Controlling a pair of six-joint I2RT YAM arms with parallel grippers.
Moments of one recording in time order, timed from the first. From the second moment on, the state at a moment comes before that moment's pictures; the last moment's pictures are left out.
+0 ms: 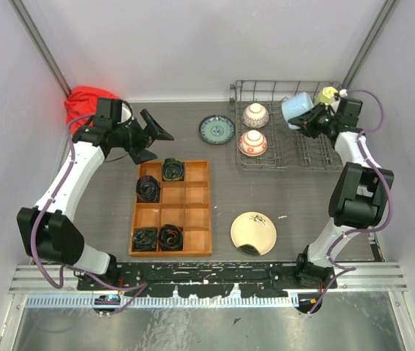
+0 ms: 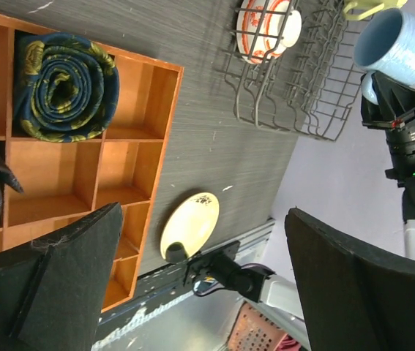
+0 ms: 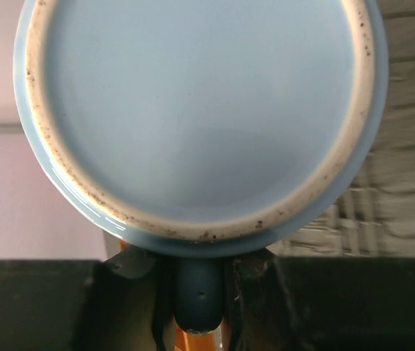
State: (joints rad) left arm -0.21 1.49 1.39 -0.71 0.47 -0.90; right arm -0.24 1.78 1.35 -0.11 -0.69 0.74
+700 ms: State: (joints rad) left arm -0.17 1.52 1.35 -0.74 0.50 -0.79; right arm -0.37 1.82 1.55 -0.45 -0.23 0.30
